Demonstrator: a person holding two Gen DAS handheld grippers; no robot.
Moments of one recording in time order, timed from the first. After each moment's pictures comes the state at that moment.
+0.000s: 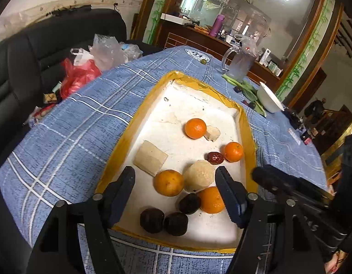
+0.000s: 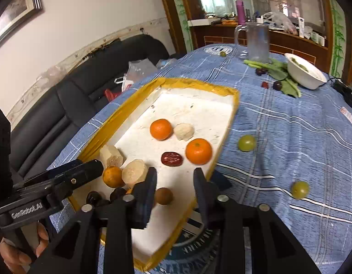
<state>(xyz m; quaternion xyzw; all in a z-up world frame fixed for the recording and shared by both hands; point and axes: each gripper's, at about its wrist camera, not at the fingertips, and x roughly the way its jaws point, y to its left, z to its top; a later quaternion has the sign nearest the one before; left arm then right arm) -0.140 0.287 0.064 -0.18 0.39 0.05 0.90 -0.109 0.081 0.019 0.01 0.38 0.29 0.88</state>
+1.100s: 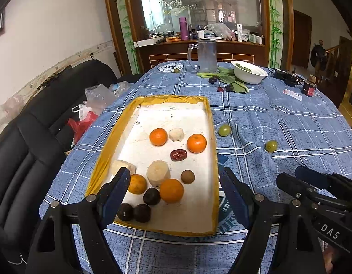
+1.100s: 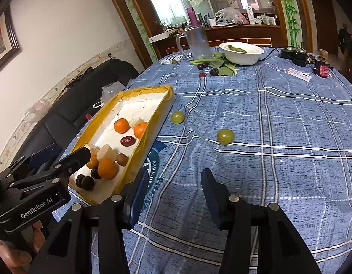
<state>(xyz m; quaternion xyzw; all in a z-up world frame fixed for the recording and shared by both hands) -0.161 0.163 0.100 0.04 0.36 0.07 0.93 -0.168 -0.031 0.013 0.10 0.36 0.21 0.90</state>
